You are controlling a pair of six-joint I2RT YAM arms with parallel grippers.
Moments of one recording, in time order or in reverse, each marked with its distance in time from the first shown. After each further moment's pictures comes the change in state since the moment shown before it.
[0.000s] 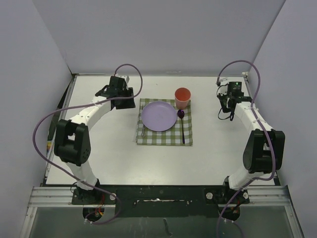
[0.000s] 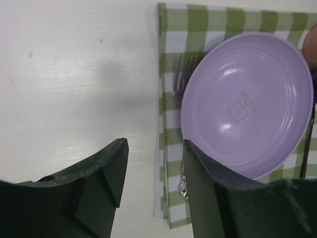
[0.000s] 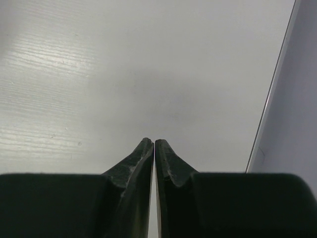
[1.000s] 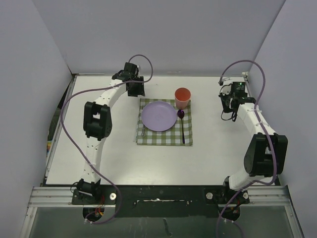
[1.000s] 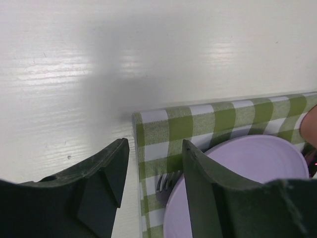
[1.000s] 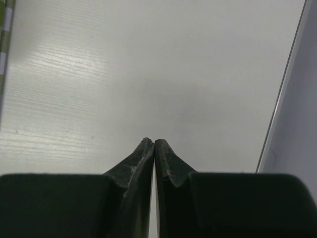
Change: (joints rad) left arm 0.001 0.646 0.798 -0.187 0.086 -0.007; right arm -0.017 -0.030 -0.003 -0.024 -0.084 0.029
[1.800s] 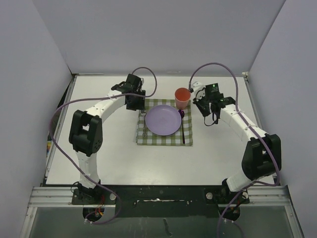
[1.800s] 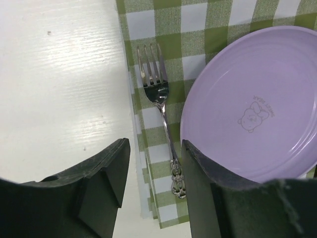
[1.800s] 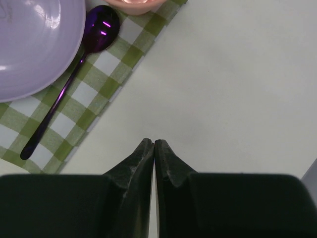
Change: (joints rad) left arm -0.114 -0.373 -0.505 0.007 -0.107 0.039; right arm 0.294 -0.030 0.018 -0.060 -0.037 -0.092
